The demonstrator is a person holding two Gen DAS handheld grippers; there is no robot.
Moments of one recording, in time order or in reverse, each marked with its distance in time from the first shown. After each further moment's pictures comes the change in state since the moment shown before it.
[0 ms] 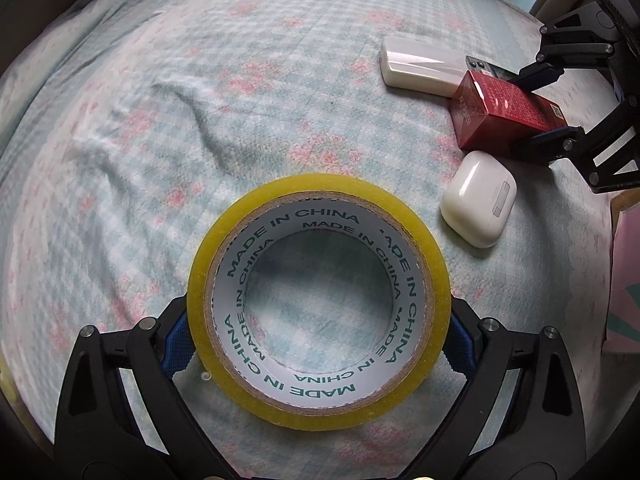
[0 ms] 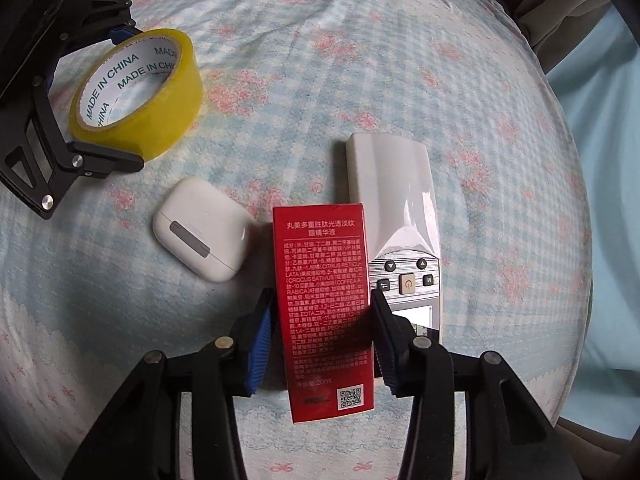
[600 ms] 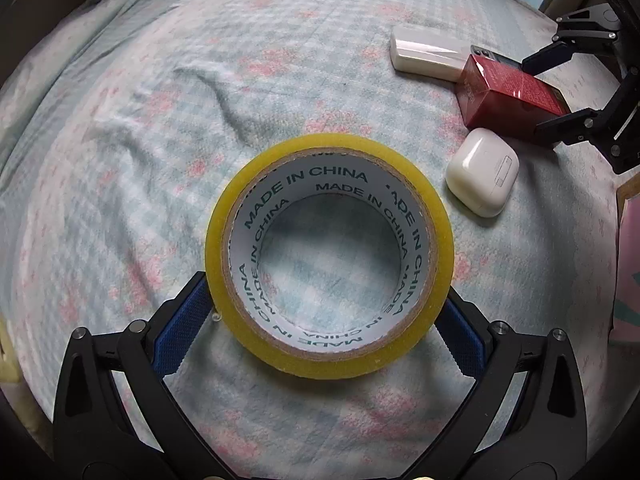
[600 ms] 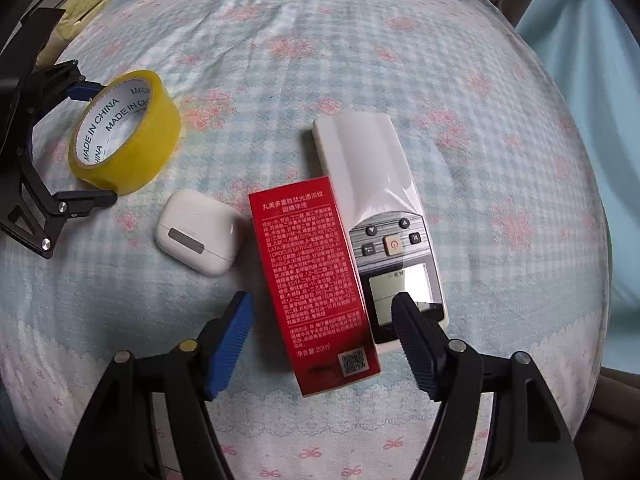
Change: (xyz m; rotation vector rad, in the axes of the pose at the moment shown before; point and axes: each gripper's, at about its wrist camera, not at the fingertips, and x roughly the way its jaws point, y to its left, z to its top) left arm -0.008 0.000 -0.017 -0.018 0.012 0.053; right arm -0.009 -0.023 -0.019 0.185 -0.023 0.081
